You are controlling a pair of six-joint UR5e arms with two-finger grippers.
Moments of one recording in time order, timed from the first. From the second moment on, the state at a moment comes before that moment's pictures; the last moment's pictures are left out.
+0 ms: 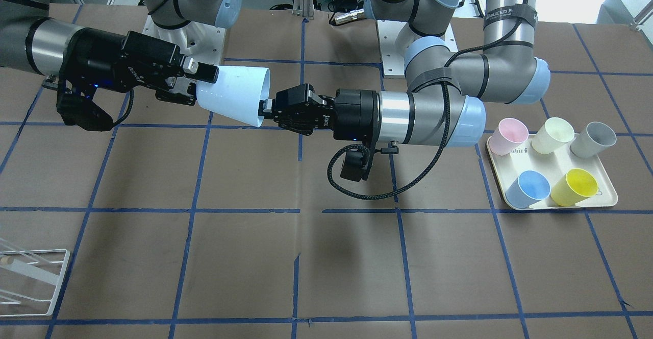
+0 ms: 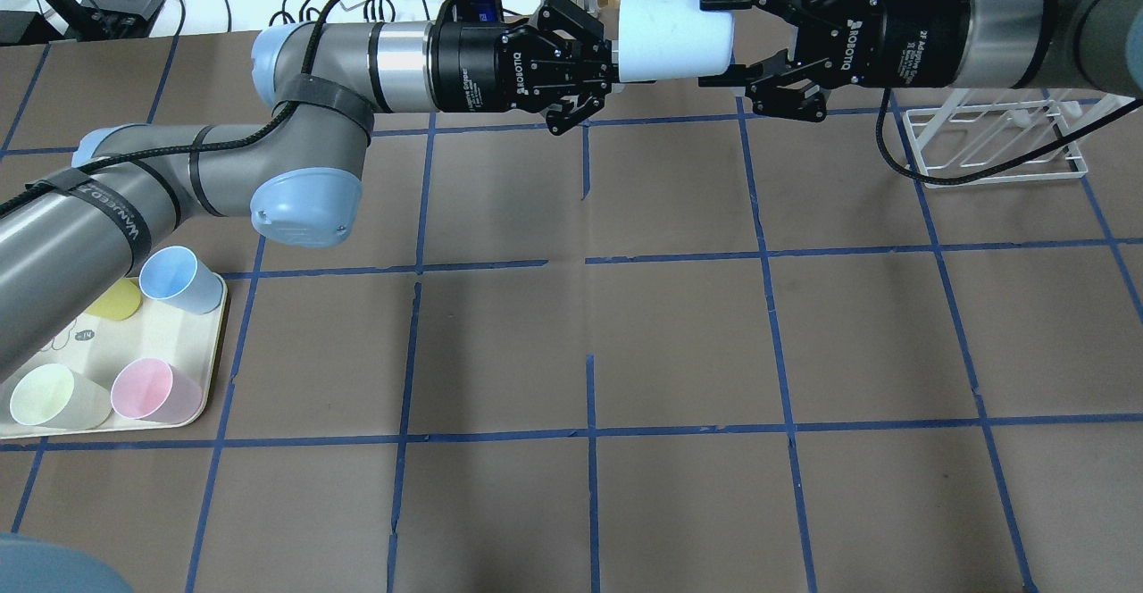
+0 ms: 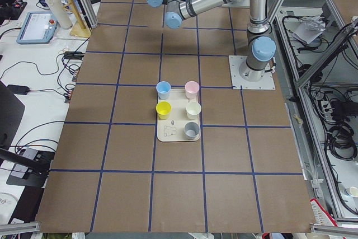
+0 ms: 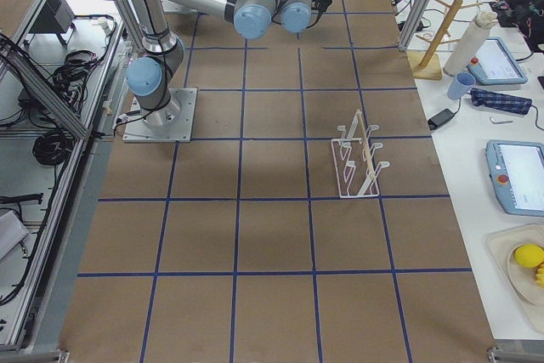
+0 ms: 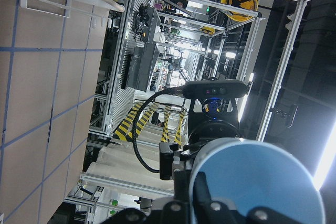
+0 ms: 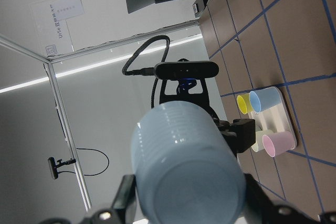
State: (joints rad) left arm -1.63 -1.89 -1.78 -0.94 0.00 -0.34; right arm 1.30 -1.54 1.71 -1.01 -0.16 -0.49
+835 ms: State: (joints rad) left arm -1.56 -1.85 -1.79 -0.96 0.09 -0.39; right arm 1.13 -1.53 1.67 -1.03 -0.29 -0.43
